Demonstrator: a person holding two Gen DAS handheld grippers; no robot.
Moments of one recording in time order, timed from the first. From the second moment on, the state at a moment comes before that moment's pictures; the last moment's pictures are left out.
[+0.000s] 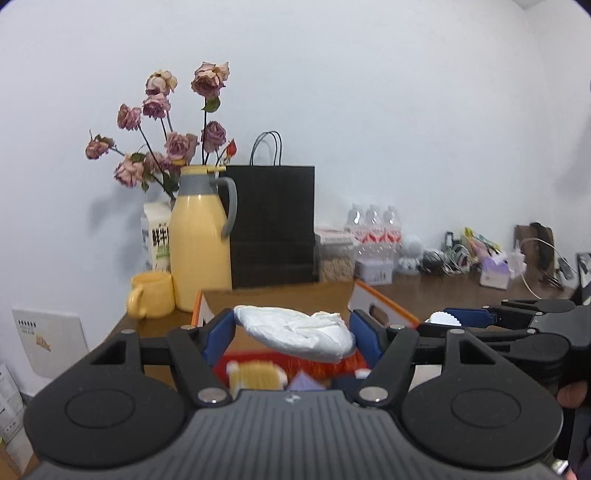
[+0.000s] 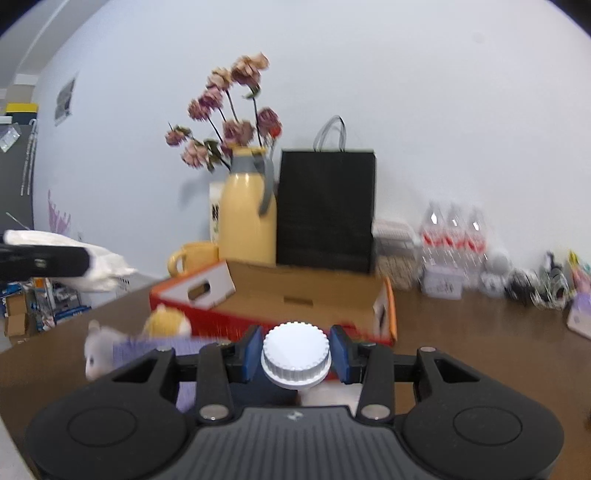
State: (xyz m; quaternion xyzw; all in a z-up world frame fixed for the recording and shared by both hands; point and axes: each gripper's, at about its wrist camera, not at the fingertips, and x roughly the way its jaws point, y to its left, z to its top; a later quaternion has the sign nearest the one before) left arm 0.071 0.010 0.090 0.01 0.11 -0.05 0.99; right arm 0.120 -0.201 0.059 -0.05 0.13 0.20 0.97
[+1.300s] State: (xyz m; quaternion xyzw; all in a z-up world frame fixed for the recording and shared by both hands) left arm 0.253 0.024 0.043 -0.07 0.18 0.05 0.98; right arm 0.297 -0.134 0.022 -0.02 0.23 0.17 0.96
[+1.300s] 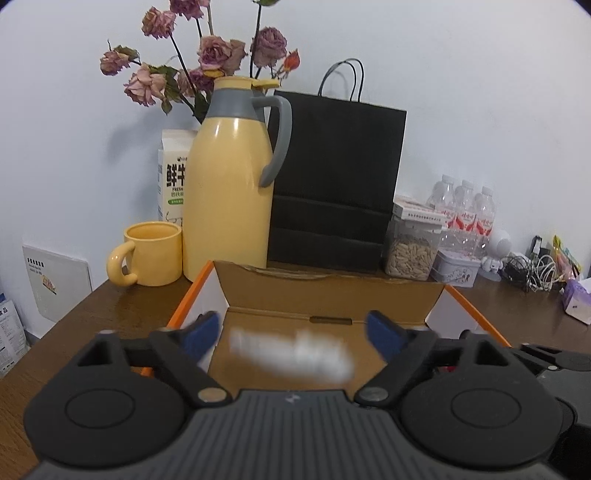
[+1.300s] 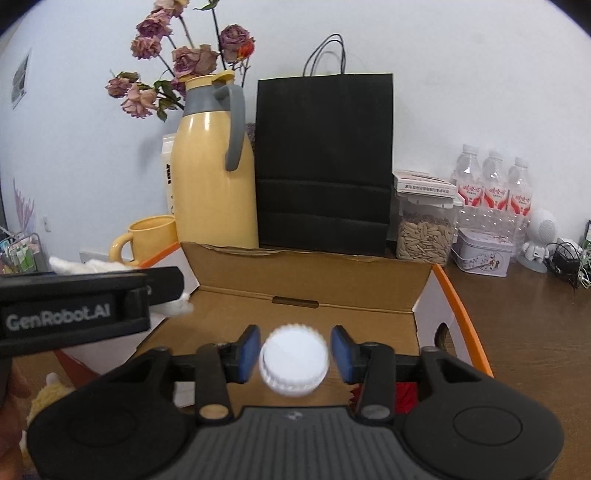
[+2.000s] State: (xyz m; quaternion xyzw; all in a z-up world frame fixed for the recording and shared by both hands) left arm 0.238 0.028 0.063 -0.10 0.14 0.05 0.98; right arm 0.281 -0.144 0.041 -0.01 0.20 0.16 0.97
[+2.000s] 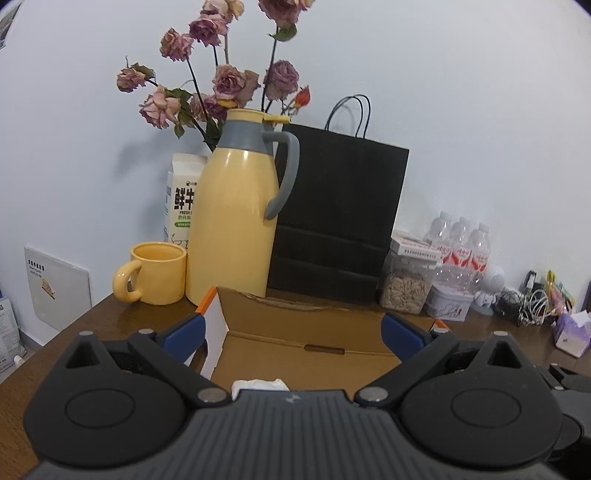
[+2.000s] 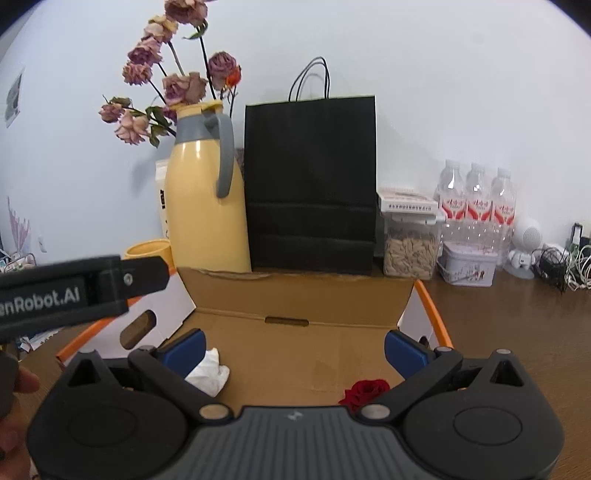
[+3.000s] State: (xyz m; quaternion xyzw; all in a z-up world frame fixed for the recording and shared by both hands) left arm 0.076 0.033 0.078 -0.05 0.16 0.03 0.99; right arm 0.107 -0.226 0.058 -0.04 0.17 0.16 0.97
